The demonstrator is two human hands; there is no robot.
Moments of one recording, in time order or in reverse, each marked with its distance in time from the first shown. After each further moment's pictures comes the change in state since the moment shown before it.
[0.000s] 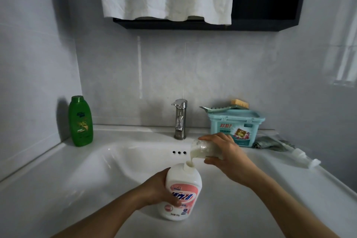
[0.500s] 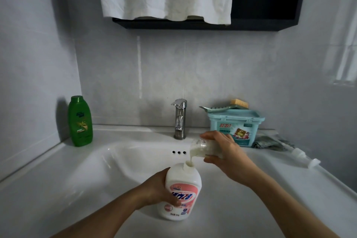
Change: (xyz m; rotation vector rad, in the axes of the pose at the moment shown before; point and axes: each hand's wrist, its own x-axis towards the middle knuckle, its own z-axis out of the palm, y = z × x) left_hand -0.001 0.001 0.001 -0.019 0.003 -0.001; right_hand -0.002 -0.007 -0.005 0.022 0.000 0.026
